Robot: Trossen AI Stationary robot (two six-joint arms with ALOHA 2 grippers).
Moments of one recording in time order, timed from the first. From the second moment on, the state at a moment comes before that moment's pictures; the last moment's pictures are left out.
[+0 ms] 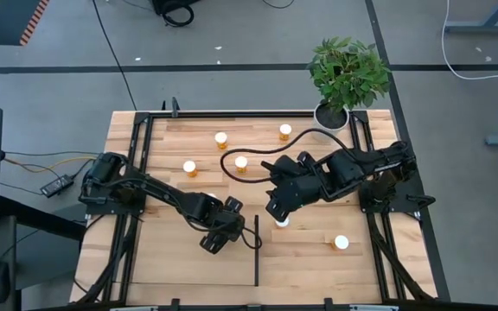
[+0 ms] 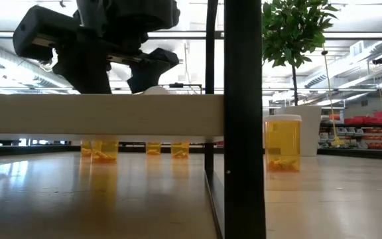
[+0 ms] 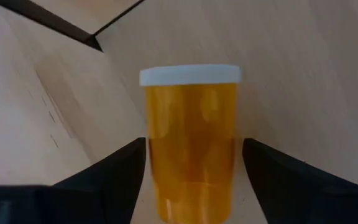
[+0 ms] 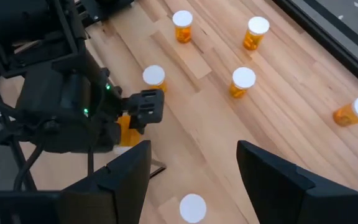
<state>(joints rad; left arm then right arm) -0.34 1.81 1.25 -0.63 -0.09 0.26 0.37 1.84 2.25 -1.48 0.48 0.87</state>
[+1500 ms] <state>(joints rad) -0.33 1.28 1.26 -0.45 -0.18 -0.38 0.30 1.87 2.25 -1.05 0.09 0.54</state>
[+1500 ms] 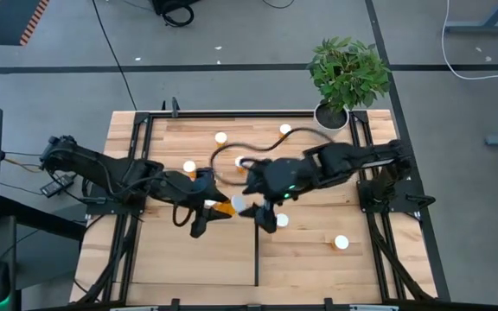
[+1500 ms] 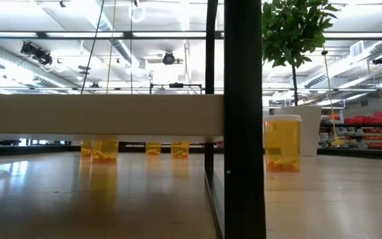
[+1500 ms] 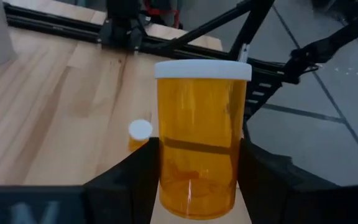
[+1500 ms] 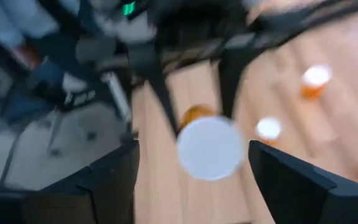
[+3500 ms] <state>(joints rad) -0.32 1.28 1.26 -0.37 -0.25 -0.35 0.26 1.88 2.25 -1.06 0.16 0.60</state>
